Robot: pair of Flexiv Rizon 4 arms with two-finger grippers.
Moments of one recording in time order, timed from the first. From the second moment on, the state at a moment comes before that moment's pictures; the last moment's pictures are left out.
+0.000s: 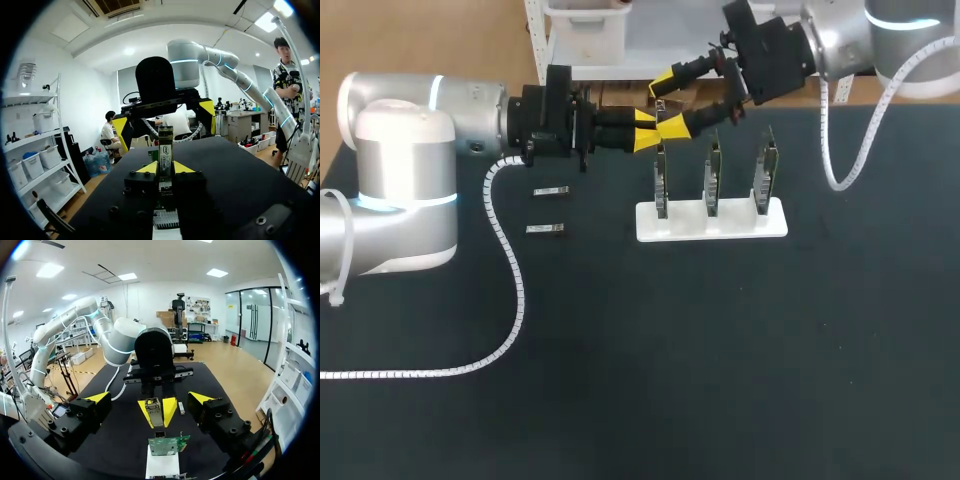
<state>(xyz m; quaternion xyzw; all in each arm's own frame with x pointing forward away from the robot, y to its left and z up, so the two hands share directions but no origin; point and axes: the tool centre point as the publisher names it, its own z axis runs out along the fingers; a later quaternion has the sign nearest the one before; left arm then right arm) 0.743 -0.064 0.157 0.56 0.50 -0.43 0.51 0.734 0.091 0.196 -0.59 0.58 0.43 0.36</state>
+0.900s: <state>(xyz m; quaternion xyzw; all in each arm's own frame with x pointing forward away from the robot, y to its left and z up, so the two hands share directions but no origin) 0.741 -0.065 0.157 0.56 0.50 -0.43 0.51 0.734 0.090 0.197 -0.59 0.58 0.42 0.37</state>
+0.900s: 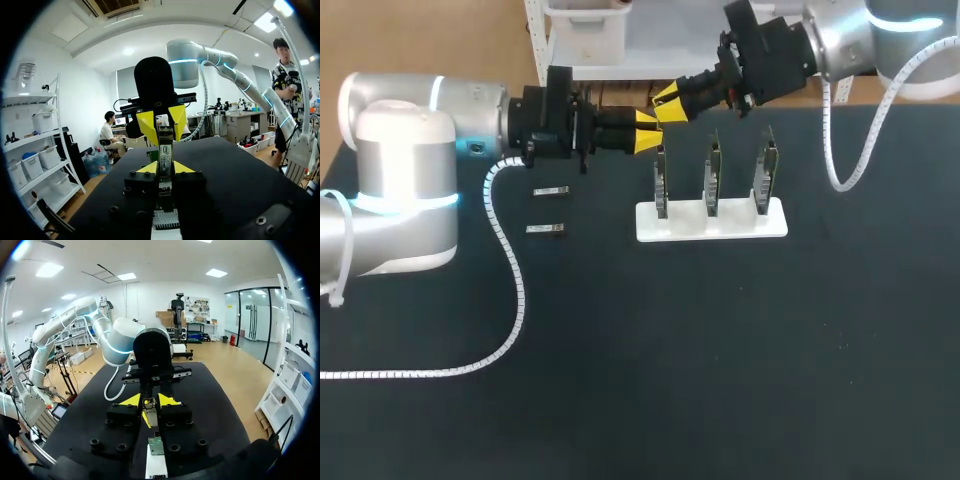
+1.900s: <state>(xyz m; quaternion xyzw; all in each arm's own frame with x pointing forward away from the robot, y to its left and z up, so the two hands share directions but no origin) 0.743 -0.064 0.158 0.56 0.50 -0.43 0.51 0.732 0.090 0.196 -0.59 0.58 0.43 0.37</state>
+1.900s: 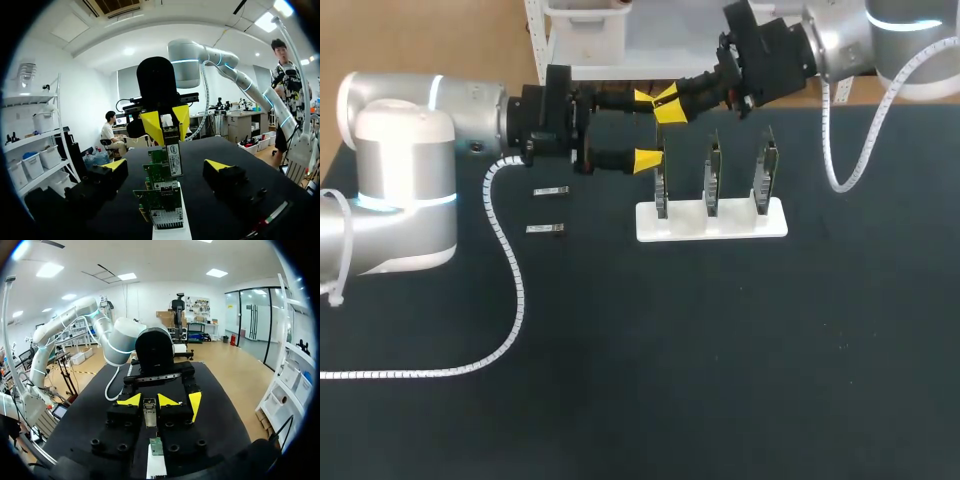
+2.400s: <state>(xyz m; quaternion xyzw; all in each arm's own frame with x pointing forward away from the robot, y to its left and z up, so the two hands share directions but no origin) 0.754 -0.045 0.163 0.59 0.53 -0.40 0.46 0.732 0.090 0.196 -0.59 0.58 0.43 0.37</state>
